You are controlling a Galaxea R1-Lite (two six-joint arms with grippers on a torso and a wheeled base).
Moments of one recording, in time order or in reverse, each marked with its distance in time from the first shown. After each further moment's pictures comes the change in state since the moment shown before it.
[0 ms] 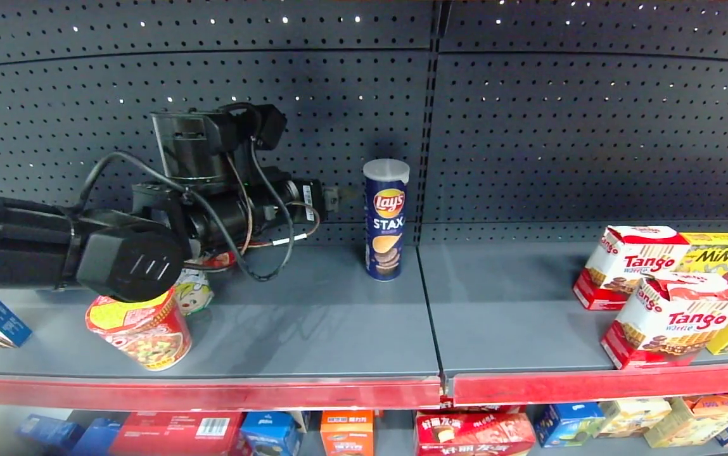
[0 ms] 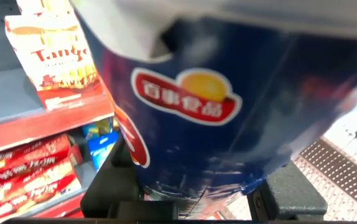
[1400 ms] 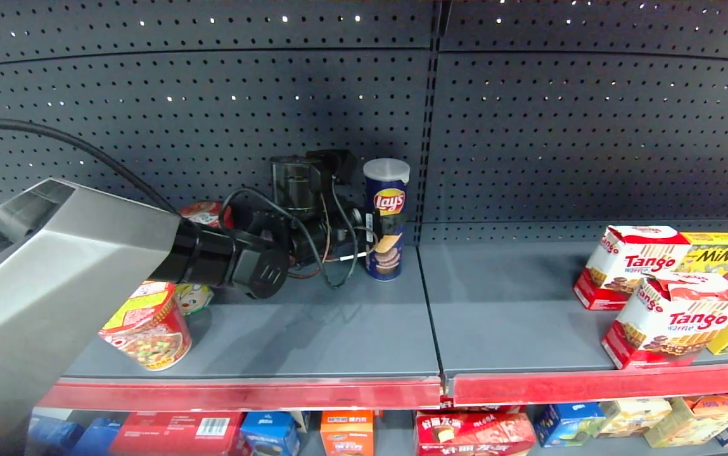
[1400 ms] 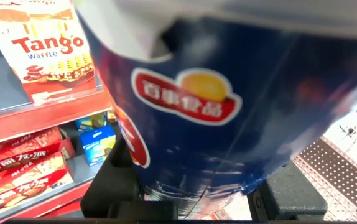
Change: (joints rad) left arm -0.073 0.321 -0.269 -0.014 0.002 -0.001; right arm -0.003 0.056 0.063 -0.083 -0.006 -0.033
